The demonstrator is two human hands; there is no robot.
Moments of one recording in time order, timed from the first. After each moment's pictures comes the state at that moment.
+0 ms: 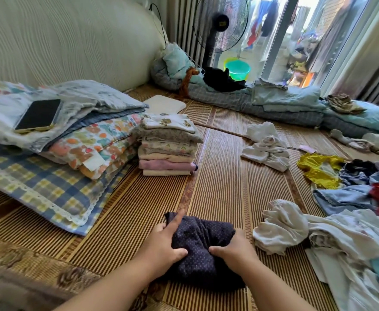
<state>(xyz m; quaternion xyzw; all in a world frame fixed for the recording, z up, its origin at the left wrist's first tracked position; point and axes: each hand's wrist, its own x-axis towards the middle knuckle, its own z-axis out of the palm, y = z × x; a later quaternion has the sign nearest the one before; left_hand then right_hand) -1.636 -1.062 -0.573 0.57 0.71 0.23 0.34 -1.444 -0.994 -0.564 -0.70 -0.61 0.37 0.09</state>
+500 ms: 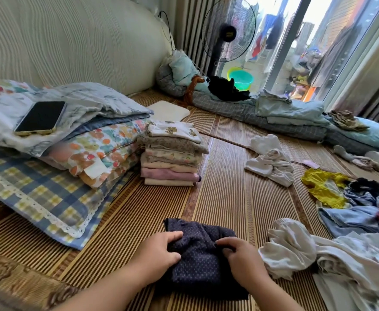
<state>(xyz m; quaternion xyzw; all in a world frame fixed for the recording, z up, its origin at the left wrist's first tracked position) -1.660 -1.043 -0.574 0.57 0.69 0.28 0.36 -1.445 -0.977 -0.555 -0.59 -0.73 0.31 0.14</state>
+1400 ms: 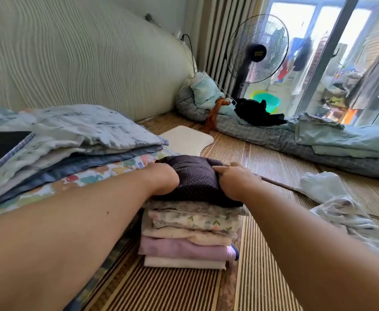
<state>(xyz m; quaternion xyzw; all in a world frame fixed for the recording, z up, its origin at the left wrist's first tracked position) -1.820 -0.746 -0.464 0.57 0.81 0.04 0.13 -1.655 -0.646 -0.468 -0.52 -0.85 0.05 0.01</state>
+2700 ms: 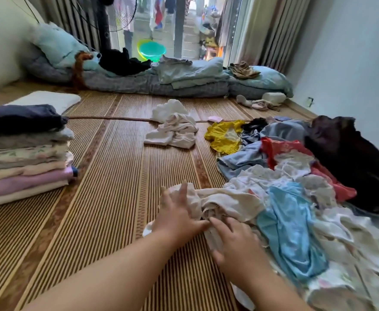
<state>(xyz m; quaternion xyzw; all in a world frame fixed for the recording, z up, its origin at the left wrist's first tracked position) -1.363 -0.899 -0.579 0.69 0.66 0.13 0.27 -1.204 -0.972 -0.577 -0.69 -0.72 0.08 0.06</state>
